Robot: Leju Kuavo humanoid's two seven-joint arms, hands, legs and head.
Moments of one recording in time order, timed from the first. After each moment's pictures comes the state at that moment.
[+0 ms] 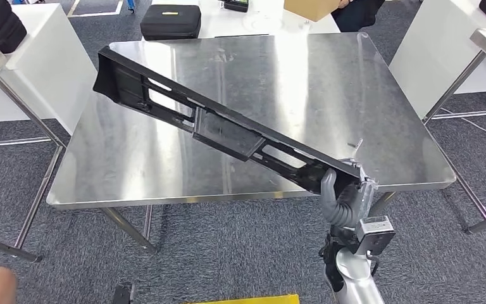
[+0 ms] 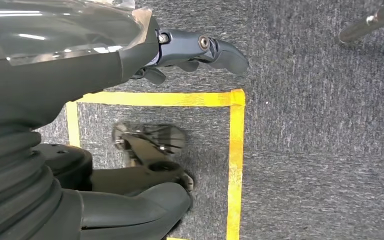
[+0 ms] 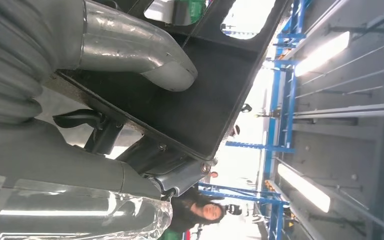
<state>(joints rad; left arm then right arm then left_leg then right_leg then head) -0.17 -0.24 0.62 -0.35 -0.46 0.03 -0.23 -0.07 0.03 0.20 -1.53 0.07 -0.30 -0.67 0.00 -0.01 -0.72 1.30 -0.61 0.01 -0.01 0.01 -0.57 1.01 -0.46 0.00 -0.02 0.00</state>
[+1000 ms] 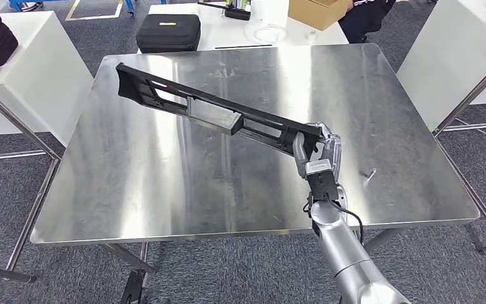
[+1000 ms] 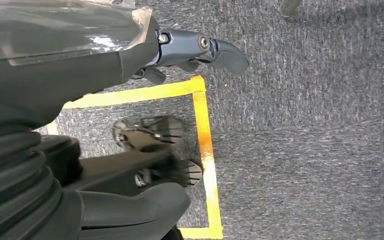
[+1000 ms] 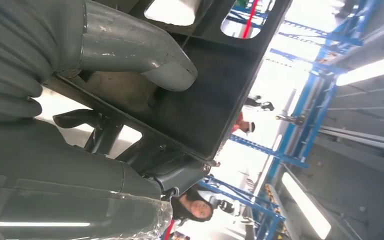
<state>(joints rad) -0.21 -0.22 0.45 -0.31 -0.42 0.00 -0.17 -0.47 0.03 0.29 -1.02 0.23 -0.48 -0.67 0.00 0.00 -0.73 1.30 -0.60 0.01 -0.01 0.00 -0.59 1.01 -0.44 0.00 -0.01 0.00</state>
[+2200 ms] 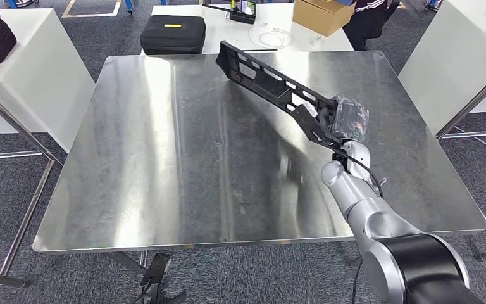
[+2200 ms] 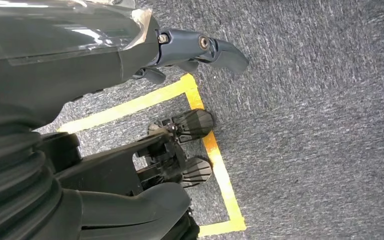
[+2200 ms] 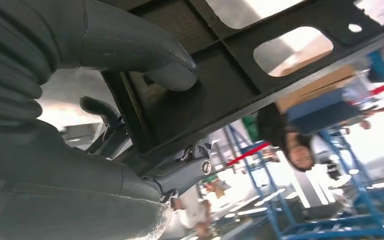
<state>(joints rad) -0.28 -0.24 0.22 -0.30 -0.40 0.00 -0.02 -0.89 -0.02 0.13 -0.39 1.07 -0.69 0.00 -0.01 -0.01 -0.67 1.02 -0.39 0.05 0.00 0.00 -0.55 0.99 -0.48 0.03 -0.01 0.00</state>
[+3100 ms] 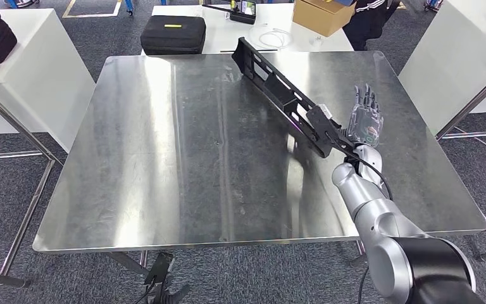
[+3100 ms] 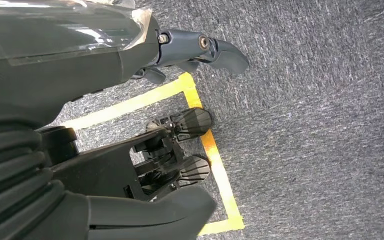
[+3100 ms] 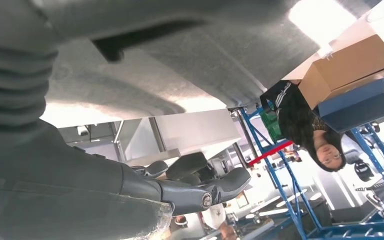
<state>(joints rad) -0.28 -0.25 0.20 -0.30 -0.39 0.03 -0.02 -0.89 -0.04 -0.03 -0.36 1.16 -0.69 -0.03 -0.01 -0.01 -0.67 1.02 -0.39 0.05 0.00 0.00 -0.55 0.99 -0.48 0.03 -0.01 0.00</state>
